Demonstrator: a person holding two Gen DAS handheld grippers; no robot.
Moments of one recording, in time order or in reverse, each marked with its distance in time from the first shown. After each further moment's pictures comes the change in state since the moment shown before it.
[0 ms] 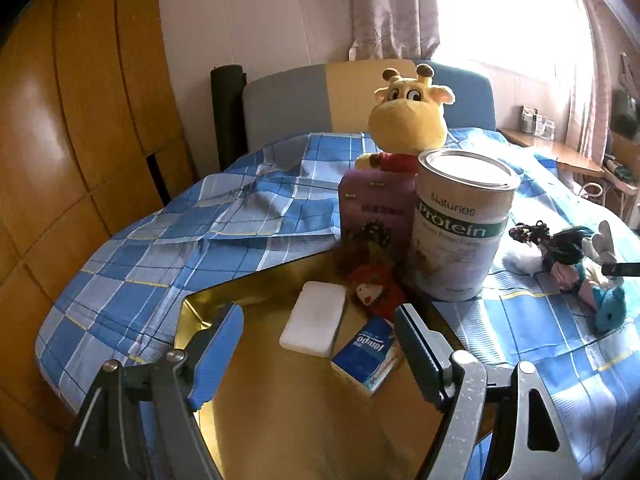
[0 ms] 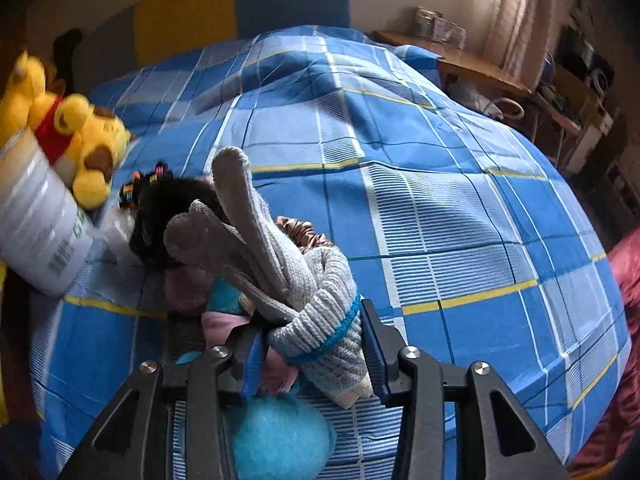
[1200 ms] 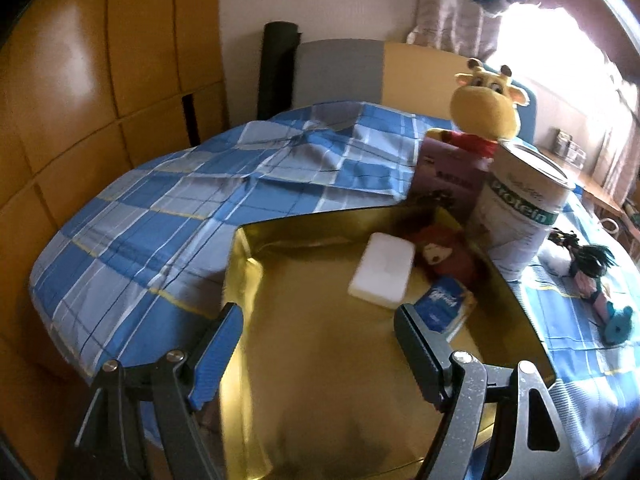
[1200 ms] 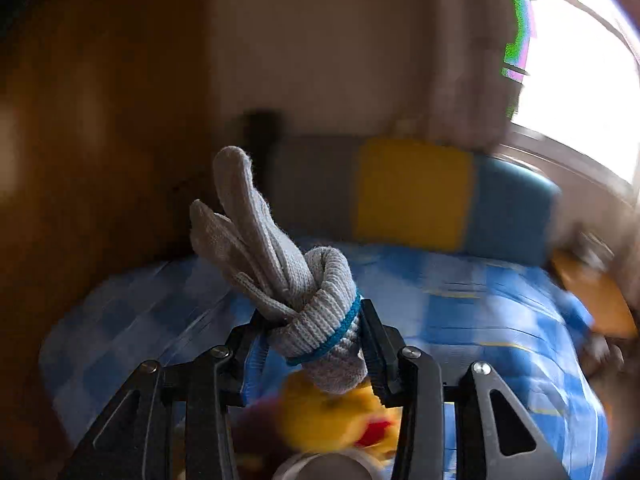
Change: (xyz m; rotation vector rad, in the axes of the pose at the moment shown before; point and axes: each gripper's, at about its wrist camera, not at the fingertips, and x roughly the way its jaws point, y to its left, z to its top) left arm 0.010 0.086 -0.049 -0.197 0.101 0.028; right arm -0.197 0.397 0.192 -0.569 -0.356 0.454
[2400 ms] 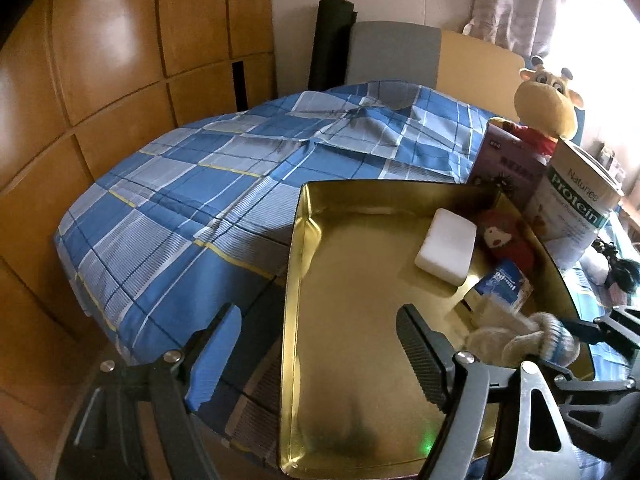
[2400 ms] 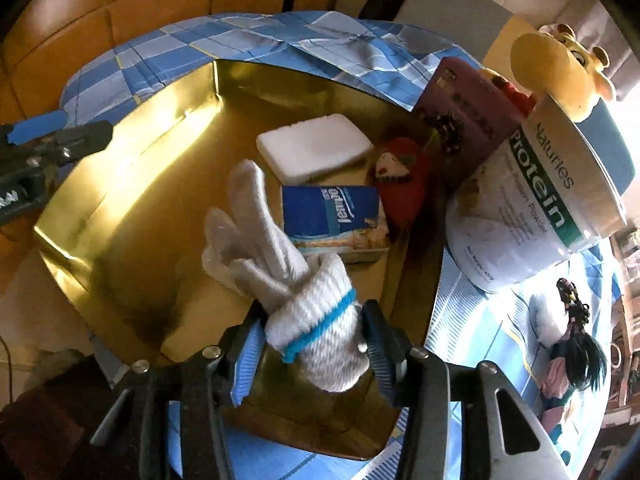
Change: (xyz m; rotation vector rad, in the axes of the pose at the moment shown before) left arm 0.011 0.035 -0.022 -0.107 0.071 0.121; right arm 0.042 0.140 -0.328 -0.255 0.469 -0.005
